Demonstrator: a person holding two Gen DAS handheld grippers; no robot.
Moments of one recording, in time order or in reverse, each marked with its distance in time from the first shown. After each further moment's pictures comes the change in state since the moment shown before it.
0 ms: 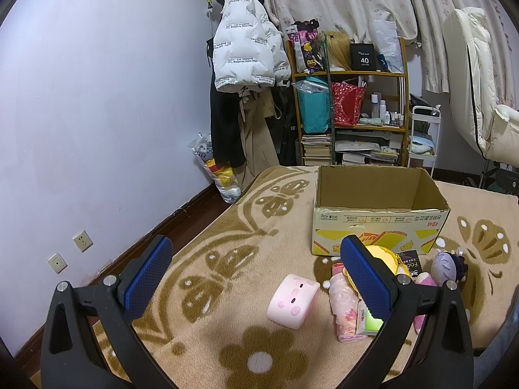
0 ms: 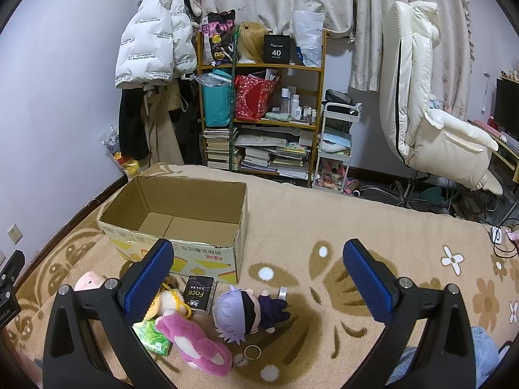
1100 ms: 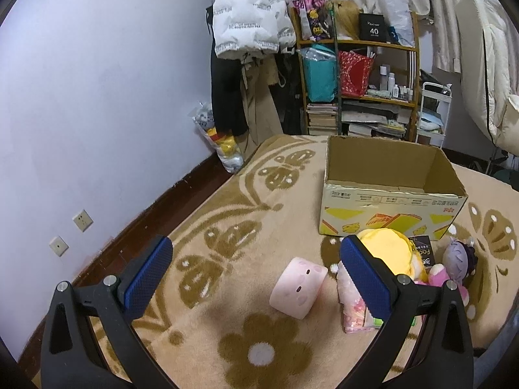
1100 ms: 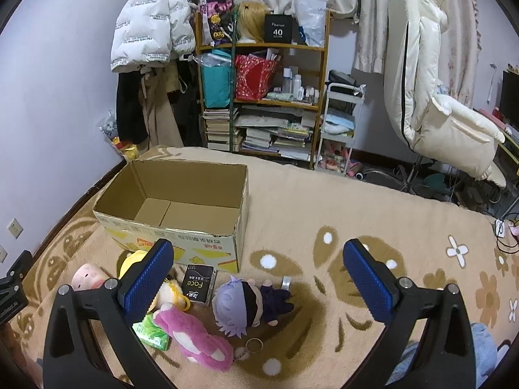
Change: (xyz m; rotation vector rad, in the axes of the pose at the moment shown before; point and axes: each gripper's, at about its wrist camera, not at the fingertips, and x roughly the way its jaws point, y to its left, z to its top) left arm 0.042 0.006 -0.002 -0.002 0.173 0.013; right arm 0.027 0.001 0.011 0.004 0.111 0.012
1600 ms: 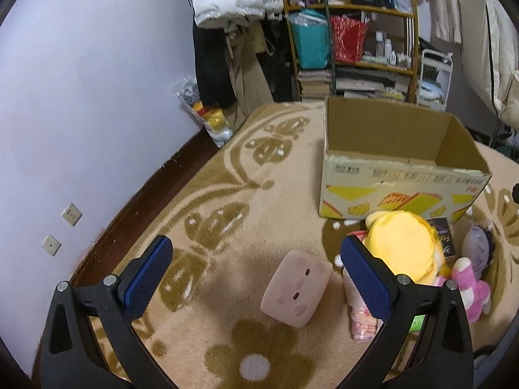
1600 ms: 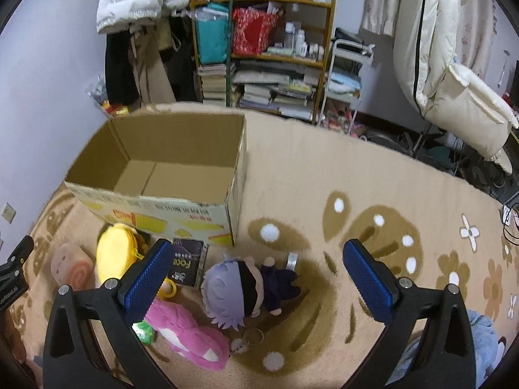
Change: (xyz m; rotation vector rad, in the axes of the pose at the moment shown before) left arm 0.068 -0.022 -0.001 0.064 0.136 -0.016; right arm 0.064 0.002 -0.006 -0.012 0.207 -0.011
